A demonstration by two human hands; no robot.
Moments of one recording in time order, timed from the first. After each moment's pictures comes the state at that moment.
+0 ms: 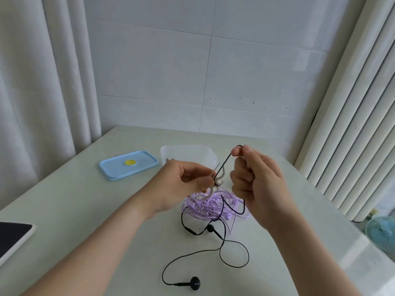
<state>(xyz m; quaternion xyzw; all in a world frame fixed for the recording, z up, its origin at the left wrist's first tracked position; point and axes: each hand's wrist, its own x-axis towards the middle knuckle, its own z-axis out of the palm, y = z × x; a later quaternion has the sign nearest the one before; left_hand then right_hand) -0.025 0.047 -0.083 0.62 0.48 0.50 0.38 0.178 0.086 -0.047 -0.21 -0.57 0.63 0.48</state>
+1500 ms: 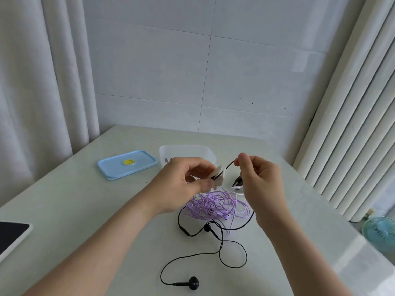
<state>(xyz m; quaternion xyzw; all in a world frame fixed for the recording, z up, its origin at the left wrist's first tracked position) -0.018 0.047 -0.078 0.66 0.49 0.49 0.28 0.175 0.107 -0.069 -0.43 -0.63 0.36 0.54</state>
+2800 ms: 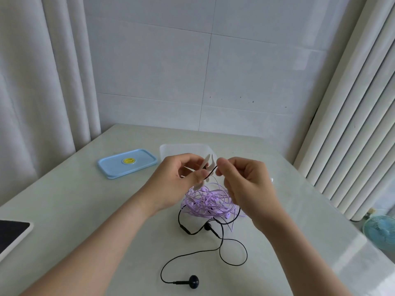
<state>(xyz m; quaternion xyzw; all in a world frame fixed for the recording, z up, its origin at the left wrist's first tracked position) -0.024 0.050 -0.084 0.61 0.51 0.54 0.30 0.169 0.085 -0.063 -0.32 -0.70 0.43 0.46</state>
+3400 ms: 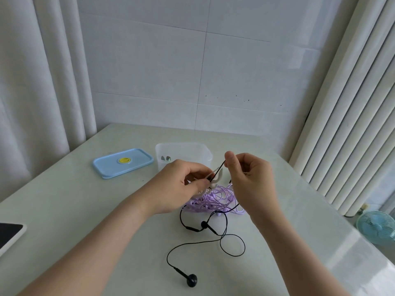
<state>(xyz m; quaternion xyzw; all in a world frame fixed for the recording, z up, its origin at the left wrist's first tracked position) -0.017 0.043 -0.078 0.70 0.52 0.40 0.27 0.172 0.109 -0.076 -0.42 -0.68 0.28 0.53</state>
